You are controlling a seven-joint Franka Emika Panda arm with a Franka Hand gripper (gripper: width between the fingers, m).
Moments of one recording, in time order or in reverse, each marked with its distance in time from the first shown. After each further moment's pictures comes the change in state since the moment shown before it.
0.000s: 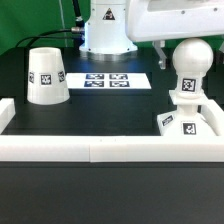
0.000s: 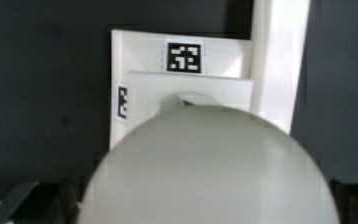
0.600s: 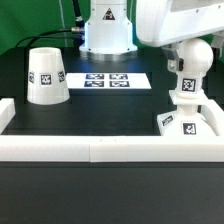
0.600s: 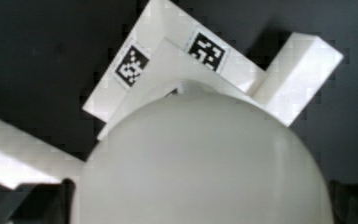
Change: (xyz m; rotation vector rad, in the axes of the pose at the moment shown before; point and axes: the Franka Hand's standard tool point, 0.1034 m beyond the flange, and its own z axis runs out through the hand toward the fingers) arm 0.001 -0.001 -0.001 -0.002 0.002 -0.504
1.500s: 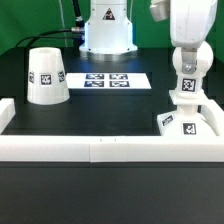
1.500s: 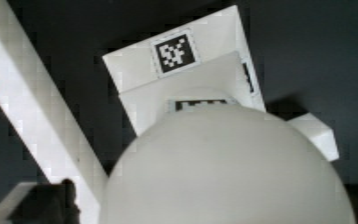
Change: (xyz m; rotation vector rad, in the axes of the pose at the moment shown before) arm -0.002 0.005 0.000 -0.046 -0.048 -0.593
